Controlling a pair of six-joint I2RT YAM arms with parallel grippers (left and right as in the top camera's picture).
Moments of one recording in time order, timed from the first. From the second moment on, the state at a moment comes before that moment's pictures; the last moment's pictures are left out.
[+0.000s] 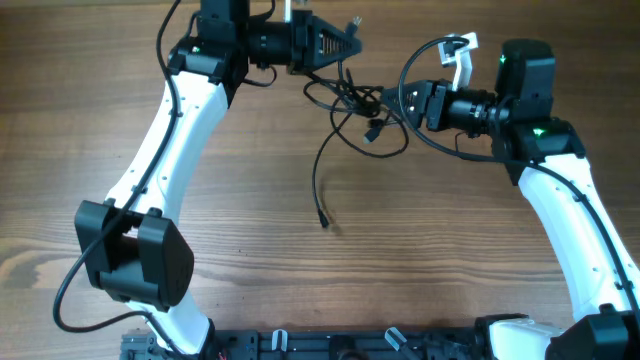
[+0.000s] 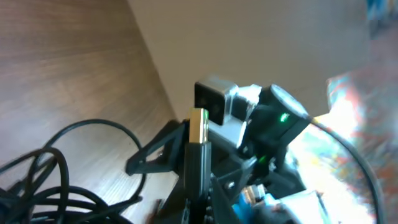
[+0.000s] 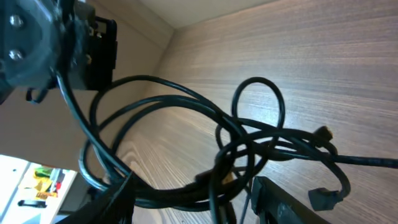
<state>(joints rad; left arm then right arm) -0.25 1.87 1.70 -0.30 1.25 -0.76 0.09 1.44 1.15 -0.34 -0.90 0.36</state>
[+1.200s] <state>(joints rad) -0.25 1.87 1.71 -0.92 0.34 -0.80 -0.18 1.26 1.15 -0.47 -0.74 0.47</state>
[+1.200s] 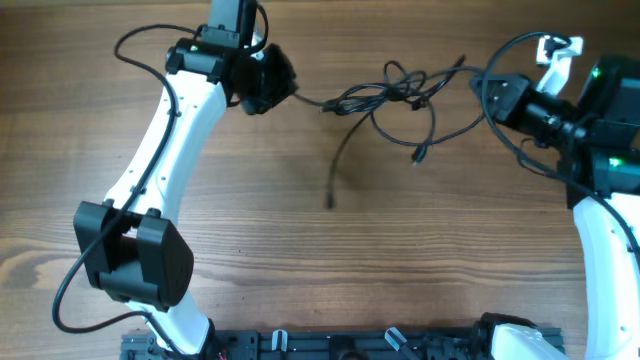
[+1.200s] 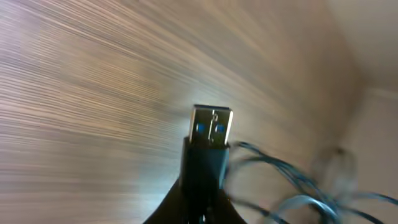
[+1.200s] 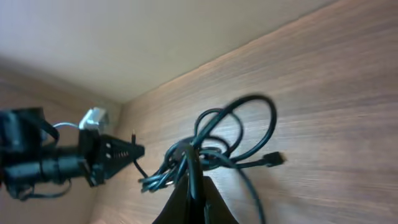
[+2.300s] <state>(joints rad) 0.06 1.87 1.71 -1.10 -0.22 -0.64 -0.40 1.44 1.15 -0.72 -0.47 0.47</state>
